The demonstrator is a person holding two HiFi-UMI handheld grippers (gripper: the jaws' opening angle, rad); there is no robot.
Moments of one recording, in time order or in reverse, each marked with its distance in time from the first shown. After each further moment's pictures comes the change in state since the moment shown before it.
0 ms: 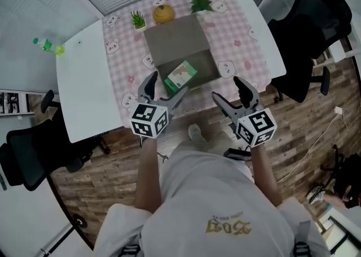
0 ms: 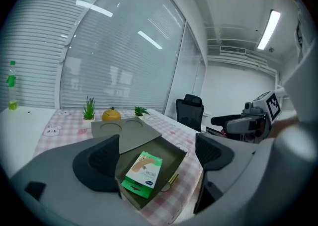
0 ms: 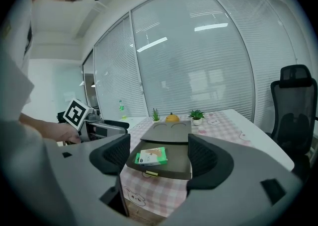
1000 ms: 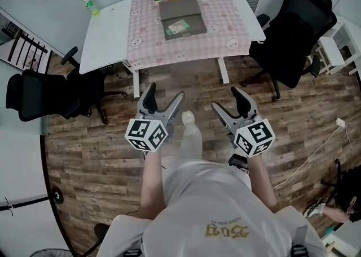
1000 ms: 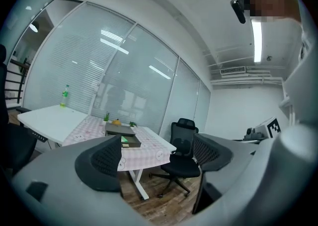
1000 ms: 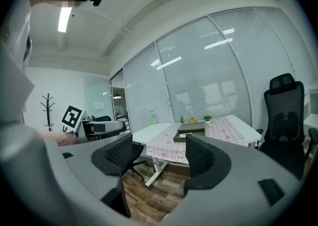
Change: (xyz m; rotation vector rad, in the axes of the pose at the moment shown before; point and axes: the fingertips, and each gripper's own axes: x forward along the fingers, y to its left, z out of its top) left arm -0.280 -0.308 -0.092 -0.091 -0.345 0.187; right arm -0.355 0.164 -0.085 -0.048 -0.167 0.165
